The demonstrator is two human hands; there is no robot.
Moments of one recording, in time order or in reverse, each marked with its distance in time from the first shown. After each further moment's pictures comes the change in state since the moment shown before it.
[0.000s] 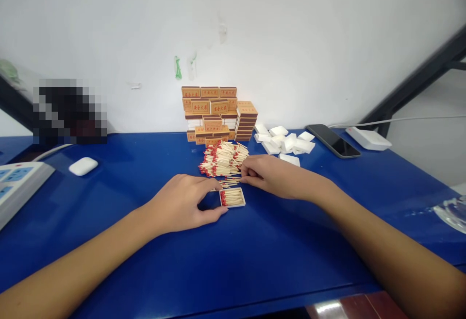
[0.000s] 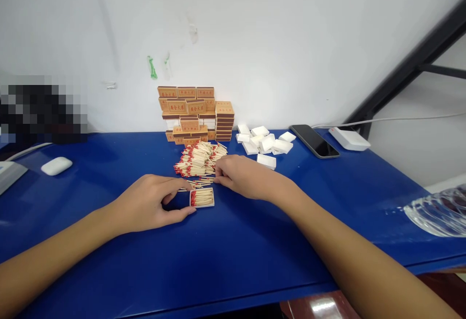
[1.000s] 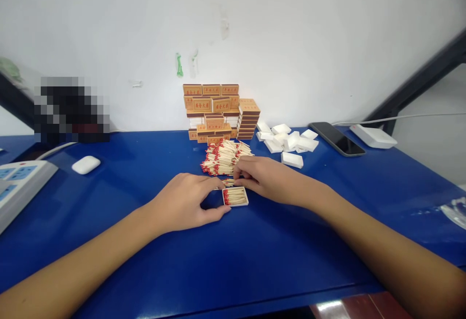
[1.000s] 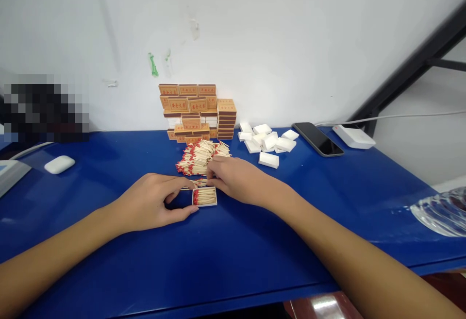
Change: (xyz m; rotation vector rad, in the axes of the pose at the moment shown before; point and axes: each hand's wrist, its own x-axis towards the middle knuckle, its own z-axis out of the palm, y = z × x) left_hand 0.001 0.002 -0.002 -0.012 -0.025 -0.013; right_hand 0.004 -0.018 0.009 0.015 0.041 -0.078
